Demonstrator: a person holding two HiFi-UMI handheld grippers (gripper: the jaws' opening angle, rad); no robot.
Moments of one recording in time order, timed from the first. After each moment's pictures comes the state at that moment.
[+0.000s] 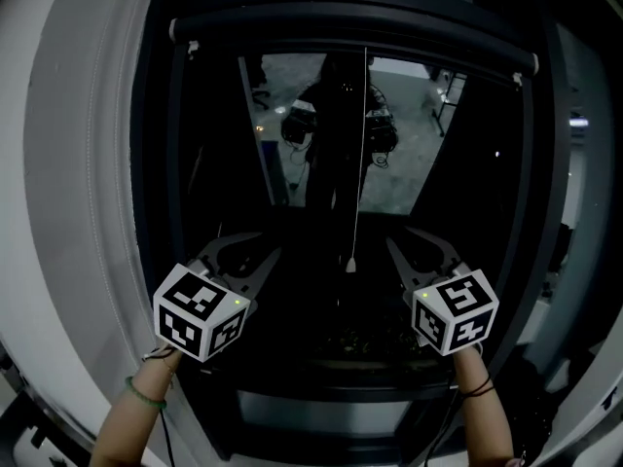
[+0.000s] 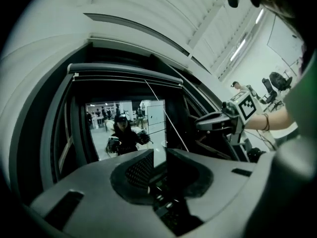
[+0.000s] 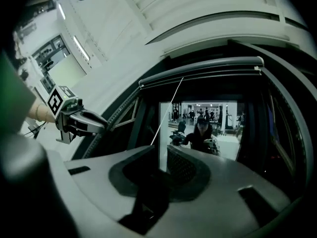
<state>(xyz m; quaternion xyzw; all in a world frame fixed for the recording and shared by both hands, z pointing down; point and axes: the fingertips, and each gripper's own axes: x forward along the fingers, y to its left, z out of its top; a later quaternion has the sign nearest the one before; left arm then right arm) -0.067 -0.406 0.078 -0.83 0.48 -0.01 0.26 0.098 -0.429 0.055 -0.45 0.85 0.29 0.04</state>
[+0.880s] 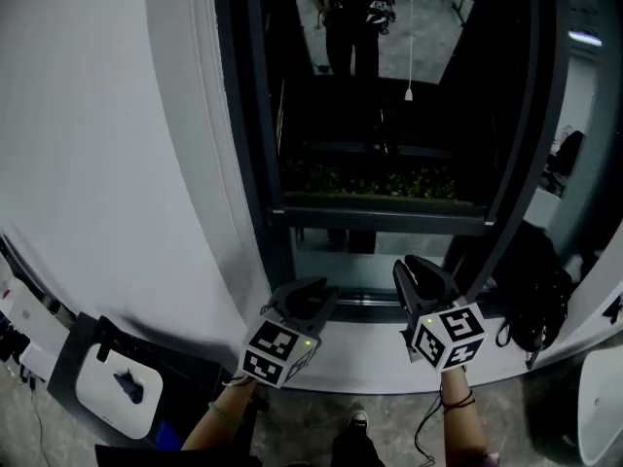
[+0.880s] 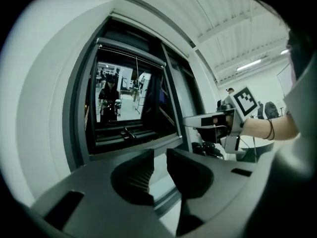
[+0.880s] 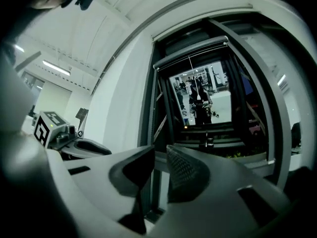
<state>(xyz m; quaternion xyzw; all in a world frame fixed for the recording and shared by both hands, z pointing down) -0.098 -0.139 0.407 -0.89 0.44 -0.07 0.06 0.010 -0.166 0.359 -0.46 0.88 0.06 0.02</state>
